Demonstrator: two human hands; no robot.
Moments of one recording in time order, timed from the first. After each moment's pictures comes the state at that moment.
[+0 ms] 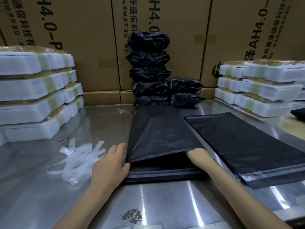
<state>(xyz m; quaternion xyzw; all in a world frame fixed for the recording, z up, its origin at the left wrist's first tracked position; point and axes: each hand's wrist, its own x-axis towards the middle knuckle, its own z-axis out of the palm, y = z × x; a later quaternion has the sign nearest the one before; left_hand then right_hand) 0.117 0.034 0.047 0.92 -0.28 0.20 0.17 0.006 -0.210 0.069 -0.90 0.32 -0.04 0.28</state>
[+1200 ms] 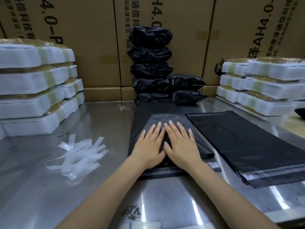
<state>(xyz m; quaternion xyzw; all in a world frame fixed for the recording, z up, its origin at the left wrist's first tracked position) 0.125 -0.066 0.050 0.87 -0.47 0.11 0.07 0.039 -0.187 0.050 -0.97 0.14 -0.20 0.05</state>
